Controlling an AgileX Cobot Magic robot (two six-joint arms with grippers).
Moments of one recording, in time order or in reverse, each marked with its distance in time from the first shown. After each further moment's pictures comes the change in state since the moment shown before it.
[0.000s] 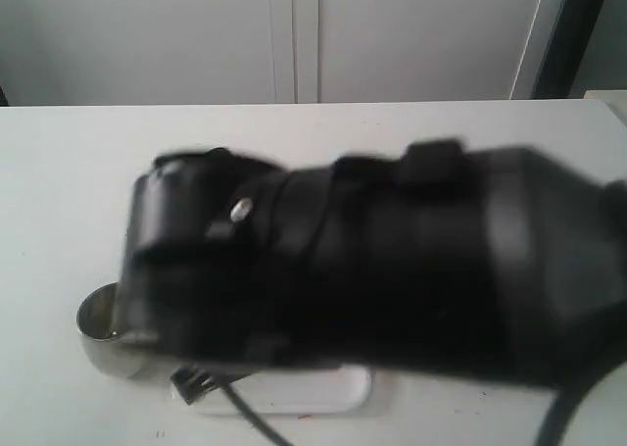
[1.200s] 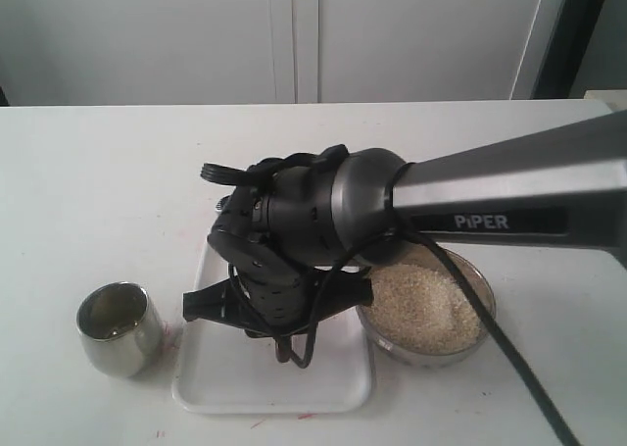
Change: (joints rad) left arm 0.000 0.000 0.000 0.000 0.000 0.000; right arm -0.294 0.290 -0.029 0.270 -0.432 0.280
